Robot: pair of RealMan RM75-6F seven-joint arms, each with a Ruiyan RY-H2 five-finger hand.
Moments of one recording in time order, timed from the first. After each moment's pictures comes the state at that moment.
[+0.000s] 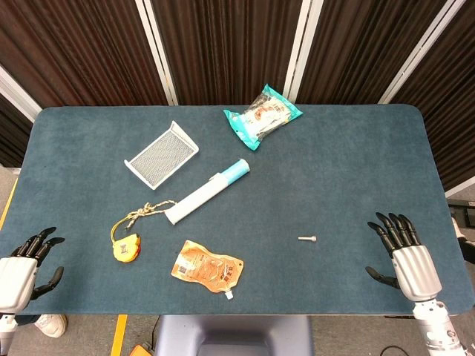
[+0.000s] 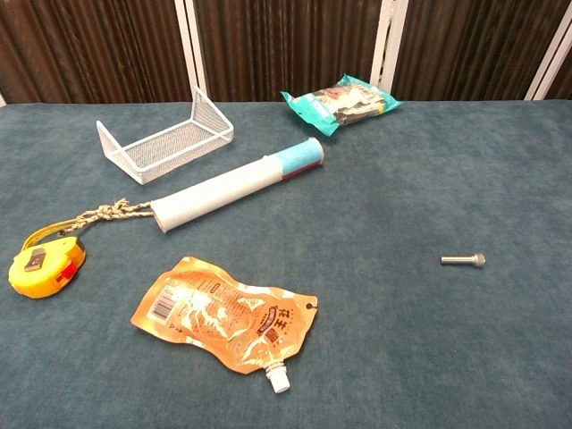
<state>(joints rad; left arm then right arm) -0.08 -1.10 0.00 -1.62 1.60 1.54 0.04 0.11 -1.25 -0.02 -1.52 -1.67 1.59 0.01</state>
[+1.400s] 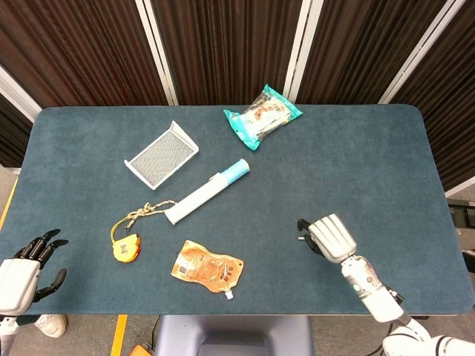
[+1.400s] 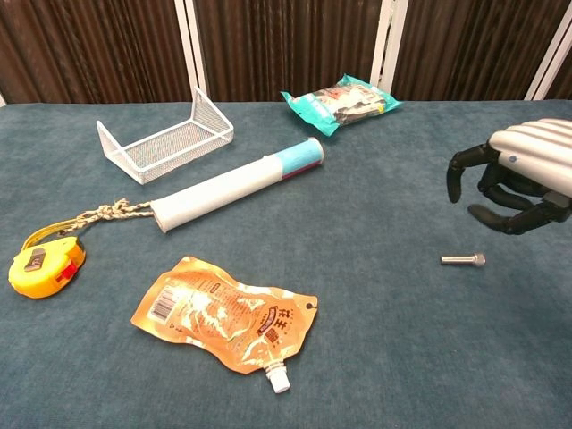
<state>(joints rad) -0.08 -1.10 0.01 -1.62 1.64 1.55 0.04 0.44 -1.41 0.10 -1.53 -1.57 1.14 -0.28</state>
